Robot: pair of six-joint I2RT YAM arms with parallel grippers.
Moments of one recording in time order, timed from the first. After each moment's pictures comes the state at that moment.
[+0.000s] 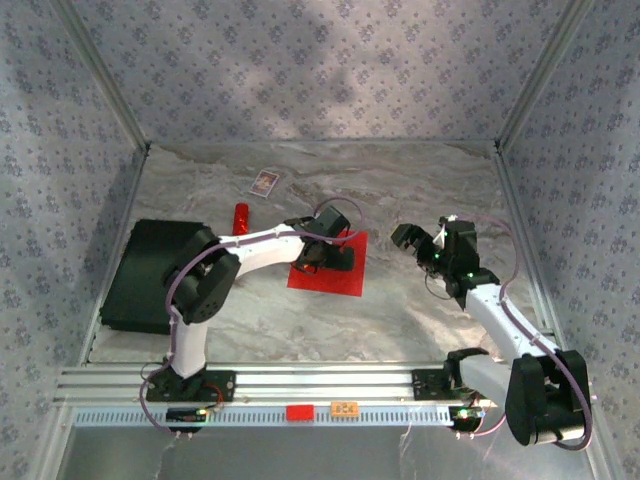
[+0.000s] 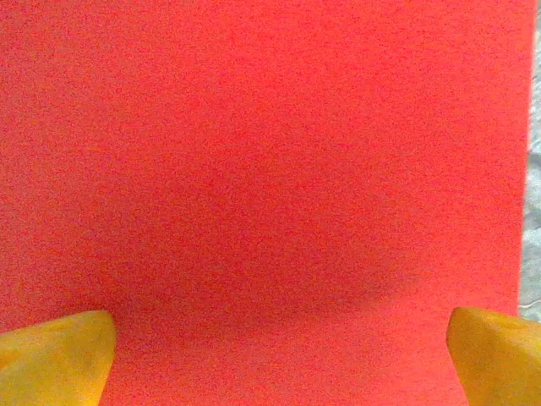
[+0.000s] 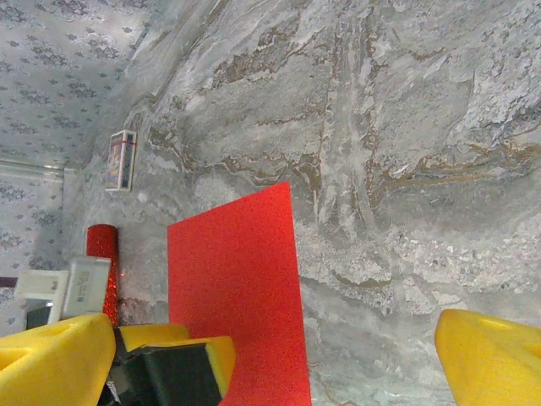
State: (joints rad) left arm -0.85 1.96 1.34 -0.54 -0.04 -0.67; right arm 0.13 1.05 0.51 -0.08 -0.33 0.81
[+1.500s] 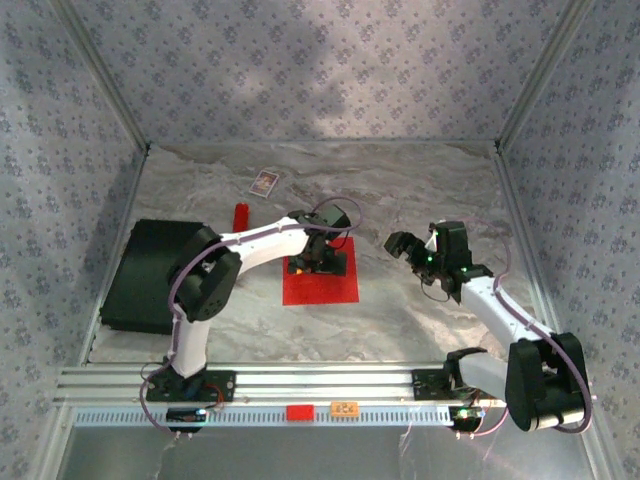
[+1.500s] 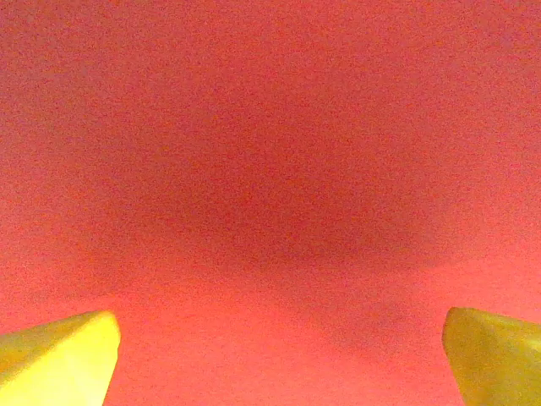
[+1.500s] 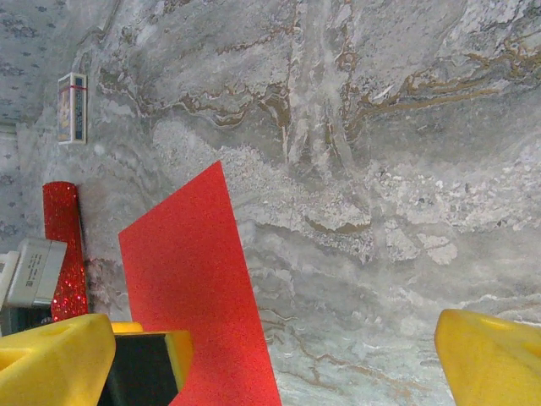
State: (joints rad) left arm -0.85 1.99 1.46 -0.85 -0.04 -0.73; right arm 0.17 1.13 0.54 -0.17 -0.36 0.79
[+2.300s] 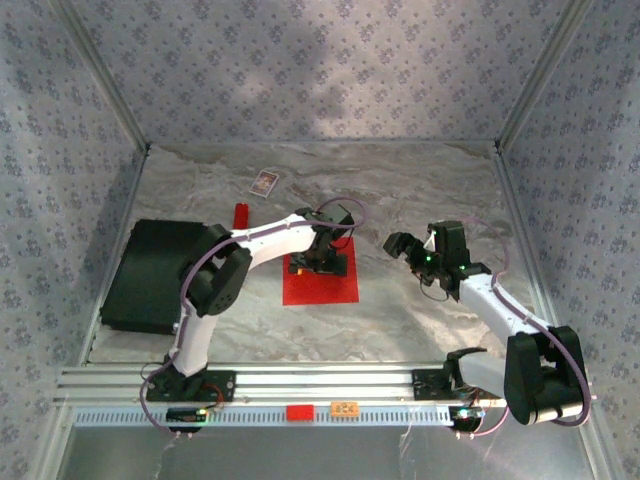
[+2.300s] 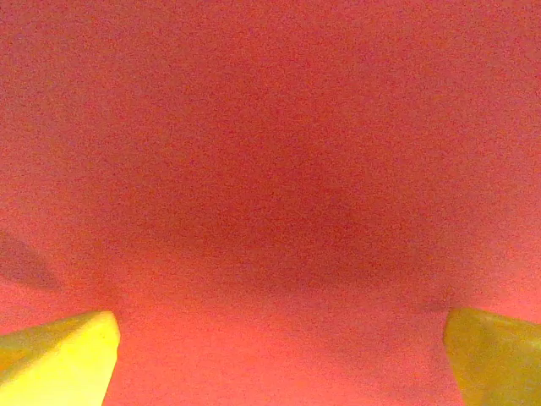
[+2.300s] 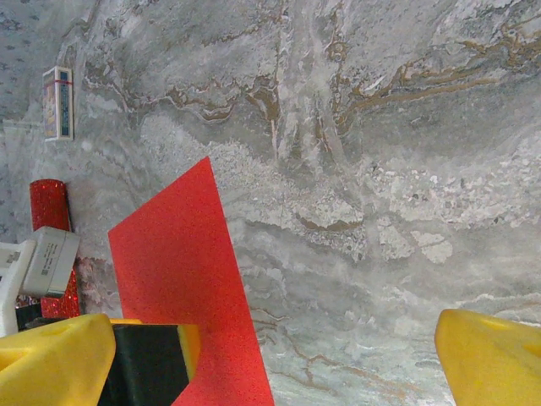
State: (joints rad) left arm -0.85 2.07 1.54 -0.92 -0.04 -0.73; right arm 0.18 1.16 0.54 -0.17 -0.36 0.79
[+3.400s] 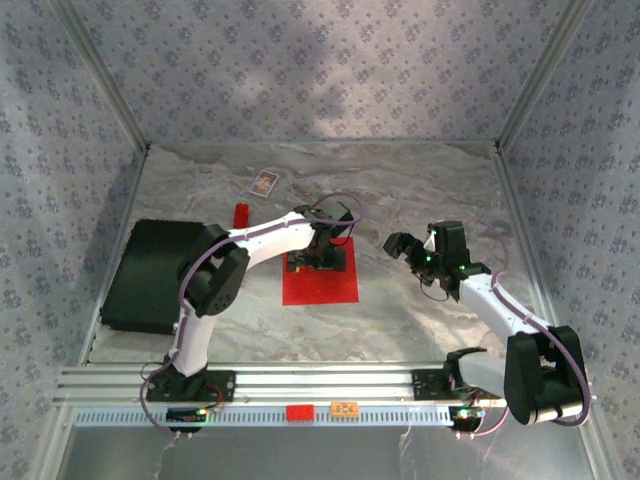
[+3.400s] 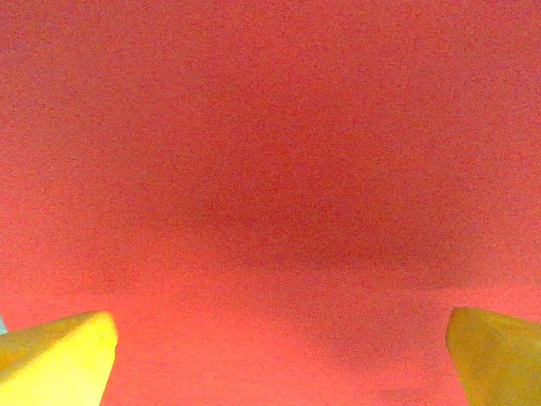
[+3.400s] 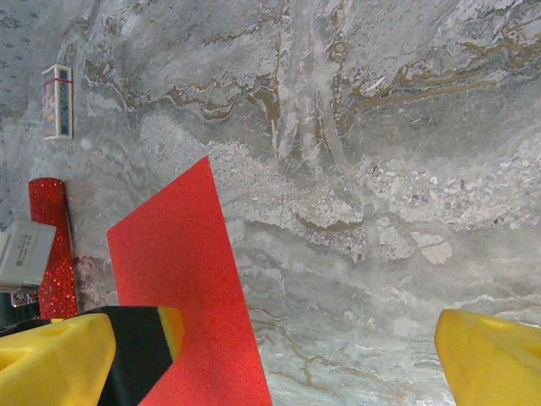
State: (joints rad) left arm -0.84 2.06 1.55 -0.94 -0.09 -0.82; right arm 0.18 1.17 0.54 -0.17 -0.36 0.79
